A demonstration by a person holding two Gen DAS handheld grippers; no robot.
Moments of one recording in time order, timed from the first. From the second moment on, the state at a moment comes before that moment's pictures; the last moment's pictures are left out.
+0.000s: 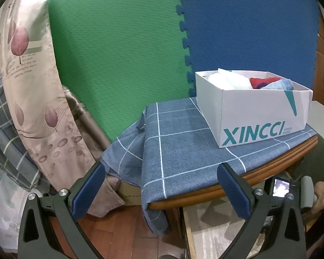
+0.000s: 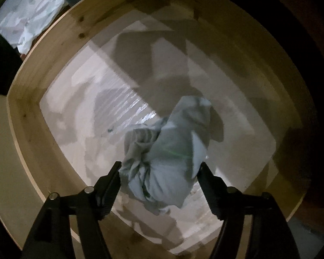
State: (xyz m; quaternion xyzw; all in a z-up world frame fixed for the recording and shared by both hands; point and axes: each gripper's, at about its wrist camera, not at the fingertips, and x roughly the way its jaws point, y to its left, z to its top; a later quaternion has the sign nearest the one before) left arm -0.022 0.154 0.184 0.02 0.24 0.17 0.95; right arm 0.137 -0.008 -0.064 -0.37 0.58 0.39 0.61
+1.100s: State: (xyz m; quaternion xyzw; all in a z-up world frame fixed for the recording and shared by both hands) left arm -0.019 0.145 0.184 0.04 0.25 0.17 0.95; right arm 0.085 -0.128 0.221 -0.13 0.43 0.46 0.77
